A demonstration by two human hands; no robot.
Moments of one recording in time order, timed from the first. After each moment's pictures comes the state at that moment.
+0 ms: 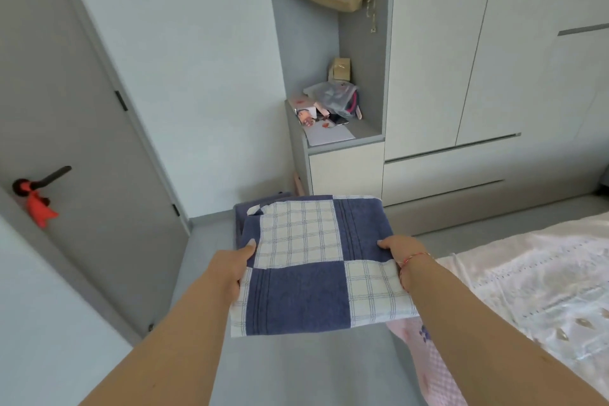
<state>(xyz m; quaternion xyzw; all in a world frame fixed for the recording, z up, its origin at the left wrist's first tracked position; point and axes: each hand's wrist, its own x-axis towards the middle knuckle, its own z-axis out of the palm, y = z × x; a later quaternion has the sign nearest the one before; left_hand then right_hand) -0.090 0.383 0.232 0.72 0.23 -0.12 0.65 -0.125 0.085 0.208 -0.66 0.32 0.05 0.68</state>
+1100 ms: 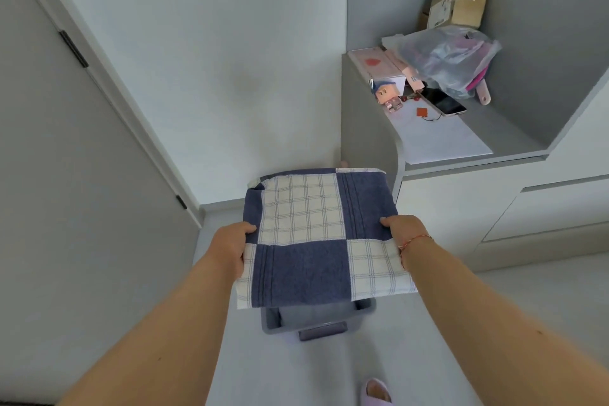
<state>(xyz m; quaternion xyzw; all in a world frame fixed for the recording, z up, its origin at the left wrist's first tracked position) 0.457 0.485 0.152 0.65 0.31 -0.13 0.68 0.448 0.195 0.129 -0.72 0.34 0.11 0.60</state>
